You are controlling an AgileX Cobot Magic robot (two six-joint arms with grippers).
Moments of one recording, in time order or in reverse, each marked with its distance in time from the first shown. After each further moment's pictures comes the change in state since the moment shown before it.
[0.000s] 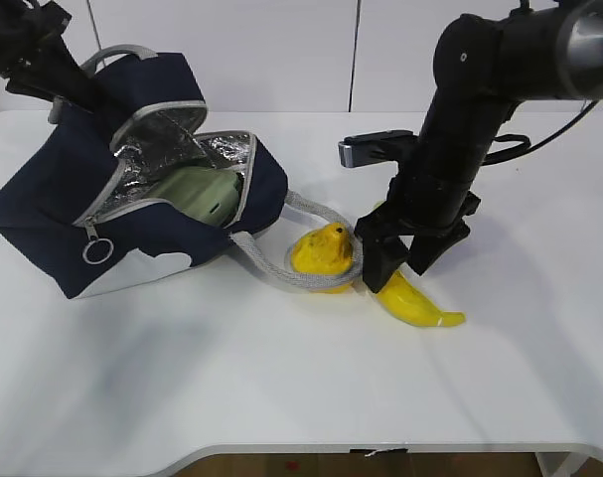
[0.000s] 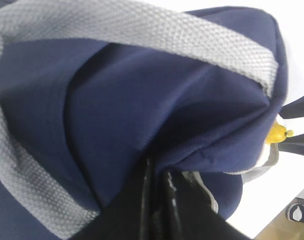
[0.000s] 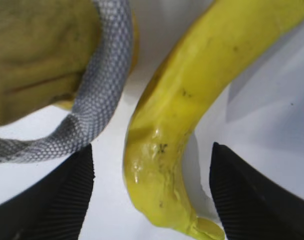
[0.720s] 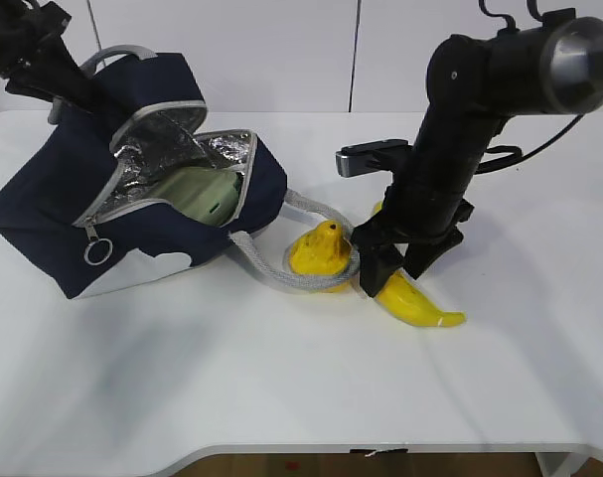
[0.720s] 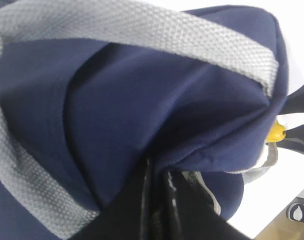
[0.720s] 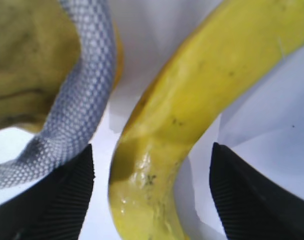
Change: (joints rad) left arm 0.000 0.000 0.000 0.000 0.000 0.000; right arm 0.000 0.039 0.000 -0.006 -0.050 -0.004
